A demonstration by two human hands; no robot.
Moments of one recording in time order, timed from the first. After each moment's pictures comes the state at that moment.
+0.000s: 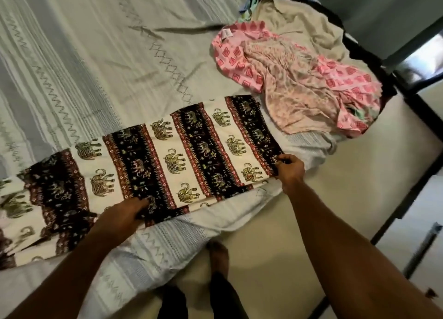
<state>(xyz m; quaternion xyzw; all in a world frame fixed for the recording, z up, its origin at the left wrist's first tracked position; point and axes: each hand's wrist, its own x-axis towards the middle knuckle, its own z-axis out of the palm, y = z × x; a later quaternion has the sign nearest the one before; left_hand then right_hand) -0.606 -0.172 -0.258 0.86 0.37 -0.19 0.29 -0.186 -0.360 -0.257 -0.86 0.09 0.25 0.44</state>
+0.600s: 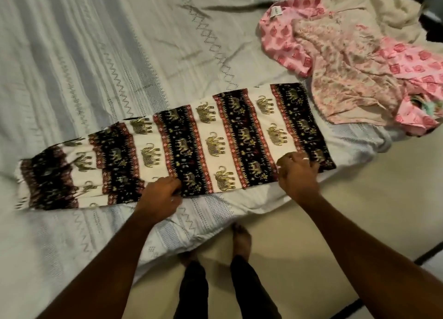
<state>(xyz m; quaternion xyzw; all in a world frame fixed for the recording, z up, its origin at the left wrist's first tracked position) -0.613 -0.217 -0.247 0.87 0.41 -0.12 0.24 -0.263 -0.376 -0.247 -0.87 -0.47 0.14 0.02</state>
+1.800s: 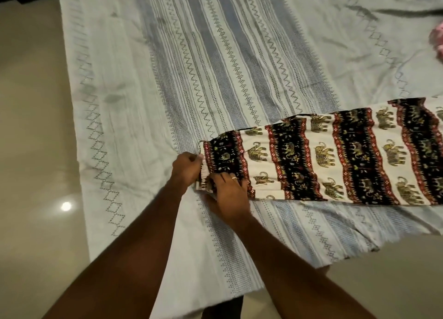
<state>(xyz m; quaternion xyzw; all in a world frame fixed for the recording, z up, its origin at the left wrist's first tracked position) -0.967 0.000 -0.265 0.53 0.72 0.06 0.44 -0.866 -0.125 -0.267 -0.74 -0.61 0.26 0.10</state>
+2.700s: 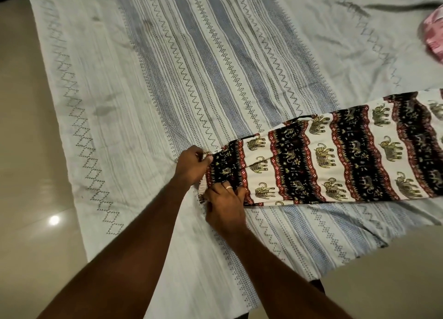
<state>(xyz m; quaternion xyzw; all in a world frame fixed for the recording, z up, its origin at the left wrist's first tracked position) -0.961 0.040 -0.266 0.63 0.62 0.05 0.47 -0.903 -0.105 -0.272 -0.78 -0.58 0.21 0.10</state>
